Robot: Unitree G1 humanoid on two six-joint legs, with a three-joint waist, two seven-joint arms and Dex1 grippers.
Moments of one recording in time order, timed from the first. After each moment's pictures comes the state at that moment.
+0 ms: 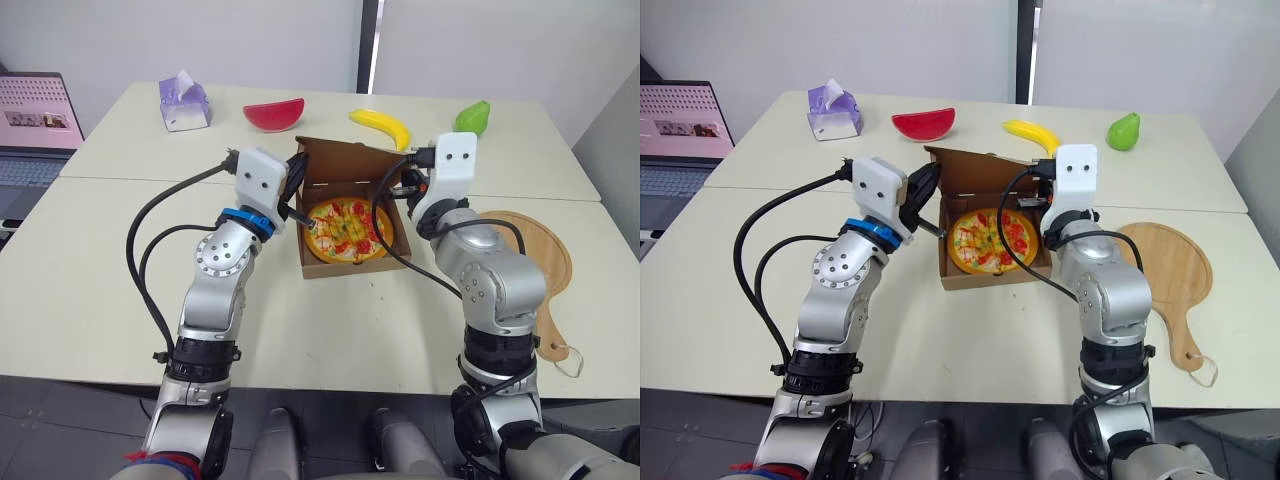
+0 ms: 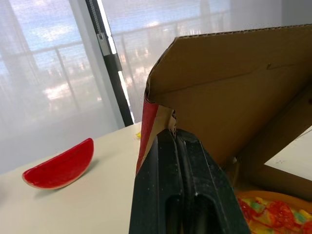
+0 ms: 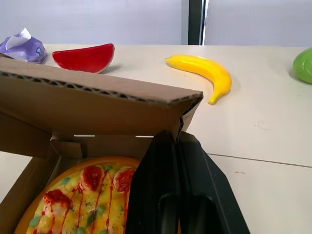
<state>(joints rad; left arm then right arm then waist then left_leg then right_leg) -0.52 0.25 0.00 -0.07 -0.08 0.14 -0.41 -0.64 -0.01 -0.03 -0.38 0.16 0.99 -0.05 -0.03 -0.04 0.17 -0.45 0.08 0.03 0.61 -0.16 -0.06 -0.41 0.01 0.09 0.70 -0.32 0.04</state>
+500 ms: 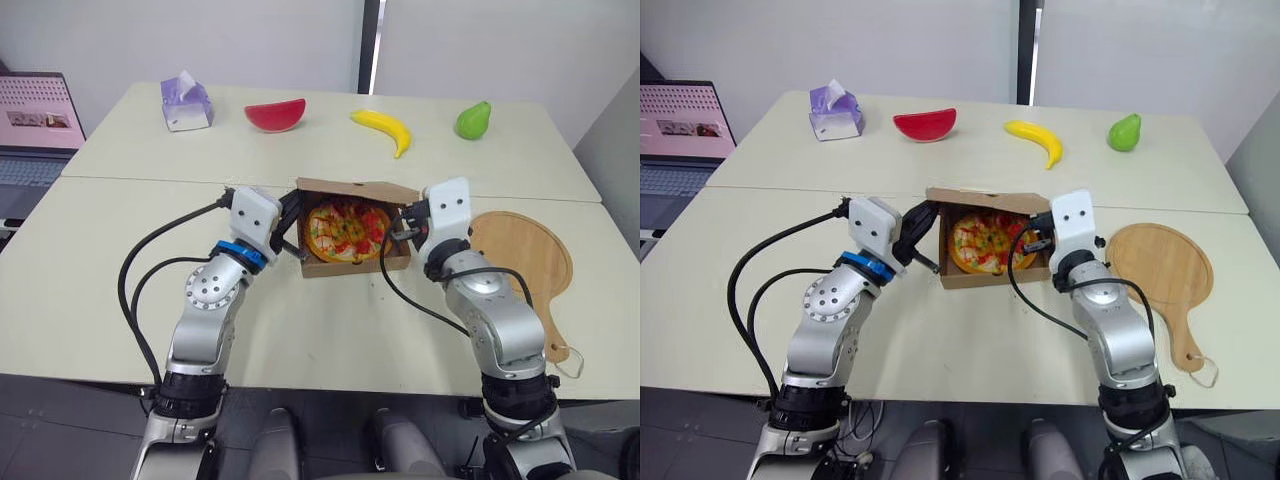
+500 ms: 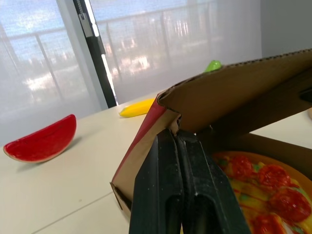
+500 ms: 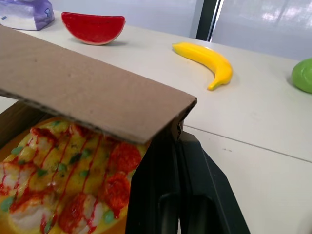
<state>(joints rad) -0.33 0.27 0.00 -0.16 -0.10 0.10 -0.45 -0.39 -0.14 0.10 -0.42 0.09 0.77 0.06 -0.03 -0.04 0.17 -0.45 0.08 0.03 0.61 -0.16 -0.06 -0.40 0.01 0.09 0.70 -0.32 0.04</state>
